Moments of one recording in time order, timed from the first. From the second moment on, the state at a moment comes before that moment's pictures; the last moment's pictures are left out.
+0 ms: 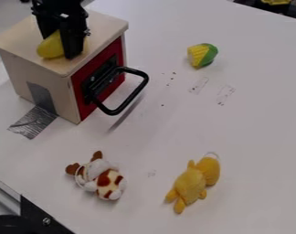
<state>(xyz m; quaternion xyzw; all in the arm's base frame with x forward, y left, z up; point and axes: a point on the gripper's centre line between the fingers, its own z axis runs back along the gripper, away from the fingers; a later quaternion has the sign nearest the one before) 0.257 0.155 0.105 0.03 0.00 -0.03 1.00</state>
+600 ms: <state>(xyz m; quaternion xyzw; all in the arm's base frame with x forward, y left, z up) 0.255 0.153 0.107 0.00 0.02 -0.02 1.00</state>
